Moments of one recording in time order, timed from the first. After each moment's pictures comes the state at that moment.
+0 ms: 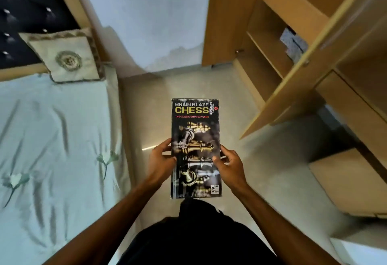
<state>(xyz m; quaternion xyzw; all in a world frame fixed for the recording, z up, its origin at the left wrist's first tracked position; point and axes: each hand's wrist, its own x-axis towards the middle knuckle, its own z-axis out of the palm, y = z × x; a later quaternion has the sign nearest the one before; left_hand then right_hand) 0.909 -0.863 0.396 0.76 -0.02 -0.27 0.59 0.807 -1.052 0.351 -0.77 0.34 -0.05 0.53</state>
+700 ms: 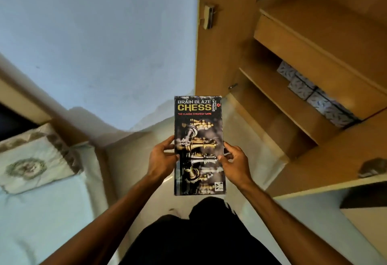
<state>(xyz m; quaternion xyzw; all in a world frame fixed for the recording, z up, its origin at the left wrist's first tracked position) 1.417 -1.077 0.415 0.76 -0.10 -0.33 0.55 1.276 -1.253 0.366 -0.76 0.40 -0.11 0.50</state>
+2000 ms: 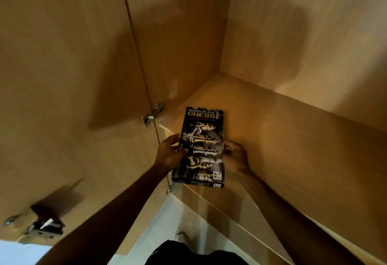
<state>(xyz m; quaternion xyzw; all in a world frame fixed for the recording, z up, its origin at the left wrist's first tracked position) 1.758 -1.923 0.423 0.73 -0.34 -0.38 0.47 1.559 -2.008 0.425 -0.65 0.54 -0.27 0.47</state>
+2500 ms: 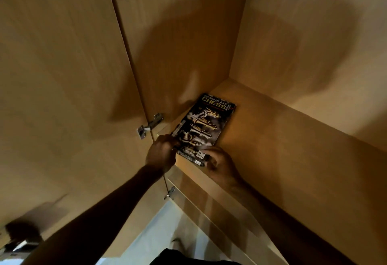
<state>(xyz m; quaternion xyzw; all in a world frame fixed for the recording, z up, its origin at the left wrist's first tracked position) 1.791 -1.971 0.414 0.78 -0.58 -0.01 0.23 1.586 -2.064 0.405 -0.84 0.33 -0.20 0.37</state>
